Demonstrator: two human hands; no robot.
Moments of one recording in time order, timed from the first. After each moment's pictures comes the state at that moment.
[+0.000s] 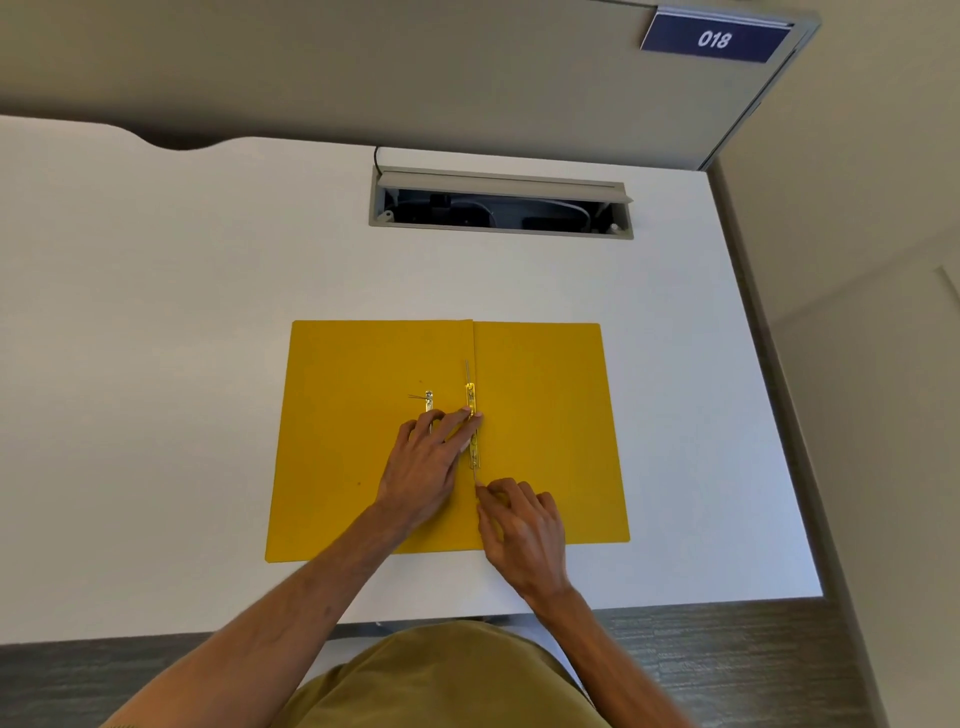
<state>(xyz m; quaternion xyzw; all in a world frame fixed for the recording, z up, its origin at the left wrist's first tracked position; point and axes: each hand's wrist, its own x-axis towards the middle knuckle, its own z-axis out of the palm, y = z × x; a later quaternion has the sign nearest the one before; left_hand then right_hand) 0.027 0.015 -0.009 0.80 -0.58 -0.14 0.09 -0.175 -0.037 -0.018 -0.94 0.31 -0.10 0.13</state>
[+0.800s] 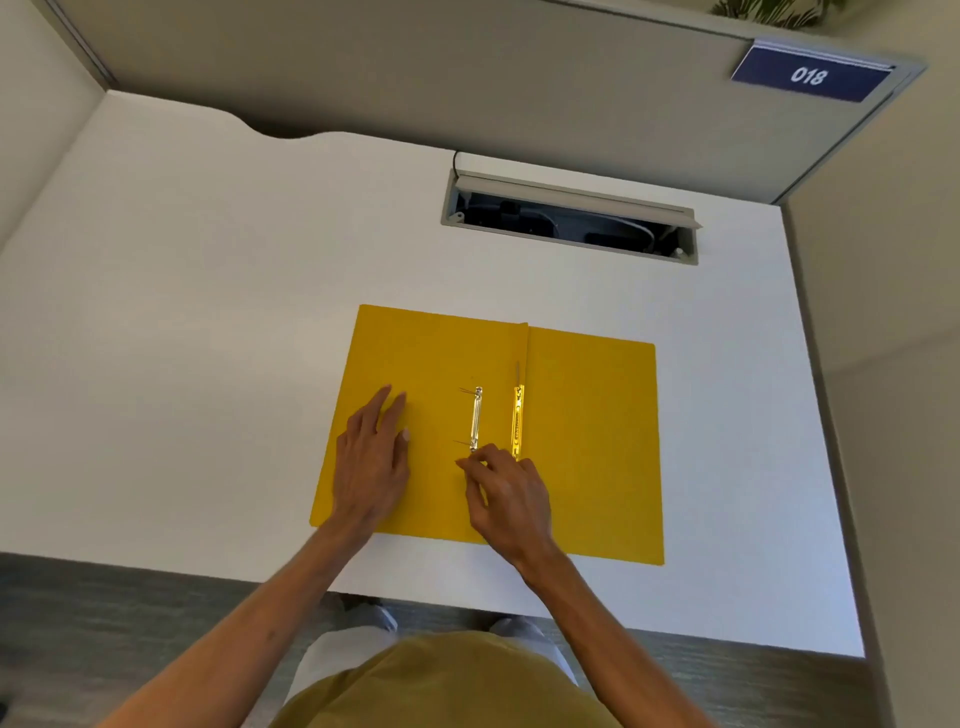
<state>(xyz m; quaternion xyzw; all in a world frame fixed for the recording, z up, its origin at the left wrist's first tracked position) 0.080 0.109 -0.006 0.90 -0.34 -0.13 0.22 -0.098 -0.027 0.012 -0.95 0.22 -0.10 0.19</state>
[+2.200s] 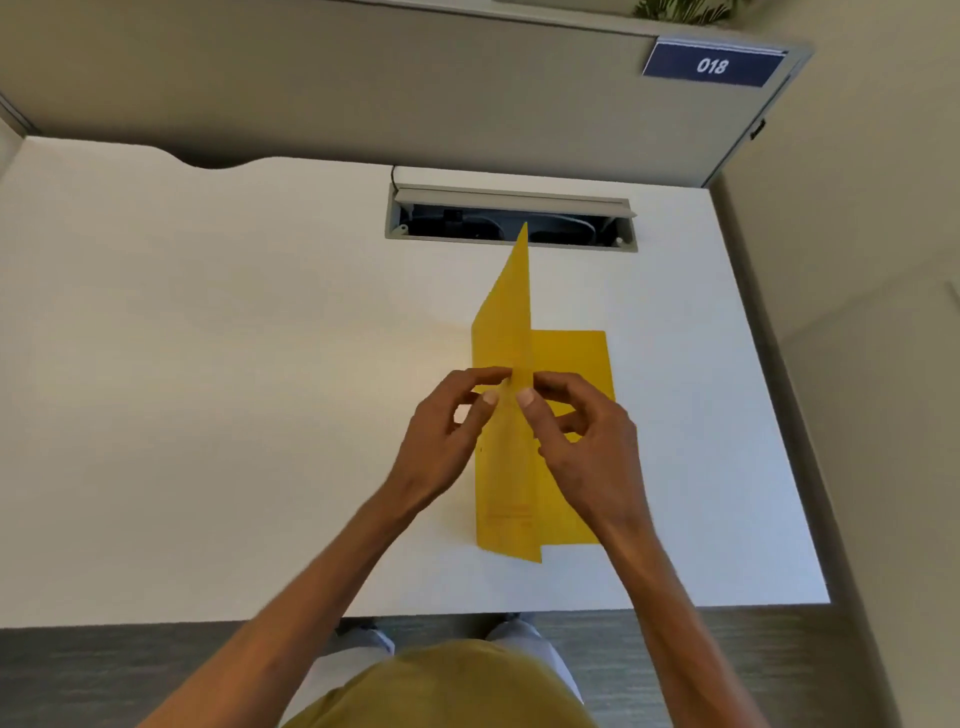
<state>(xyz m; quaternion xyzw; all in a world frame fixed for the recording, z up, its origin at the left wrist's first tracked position) 0.025 0.005 0.128 0.69 -0.36 -0.34 0.53 -0.127 -0.081 0.208 -0.73 0.43 -0.22 0.48</state>
